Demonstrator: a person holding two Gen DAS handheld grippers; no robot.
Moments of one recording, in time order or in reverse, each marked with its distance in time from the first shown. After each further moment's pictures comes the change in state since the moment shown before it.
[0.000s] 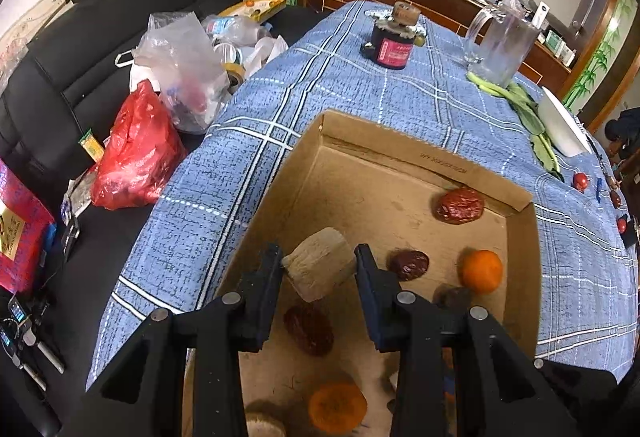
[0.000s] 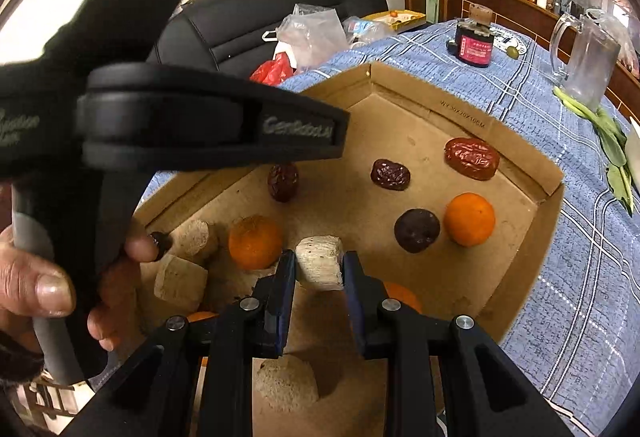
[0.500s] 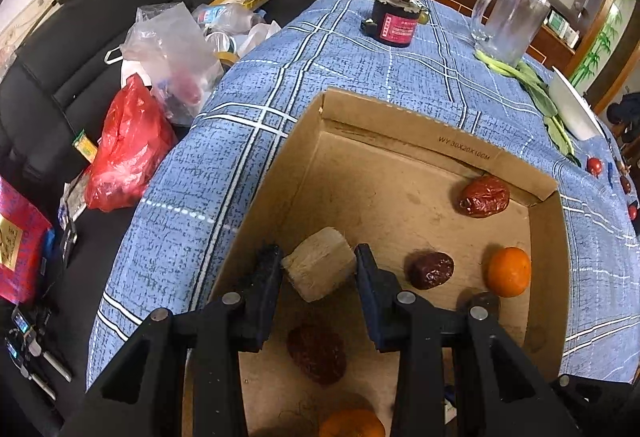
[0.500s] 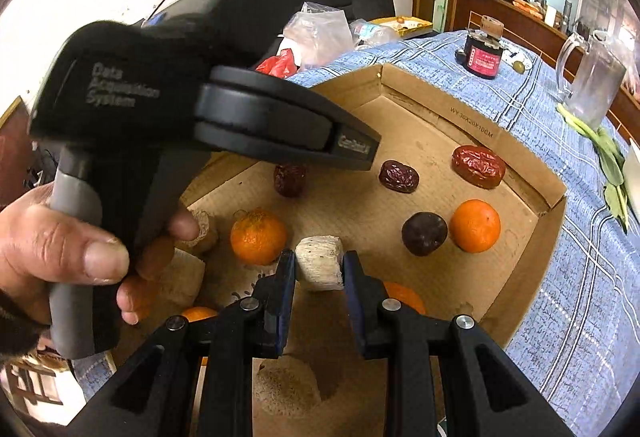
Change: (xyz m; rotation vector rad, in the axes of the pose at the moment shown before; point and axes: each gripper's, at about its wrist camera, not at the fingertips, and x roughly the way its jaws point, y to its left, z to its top) left arm 0.025 -0.003 0.003 0.046 0.048 0.016; right arm 0.004 0.013 -0.005 -0.068 -0.012 -0.039
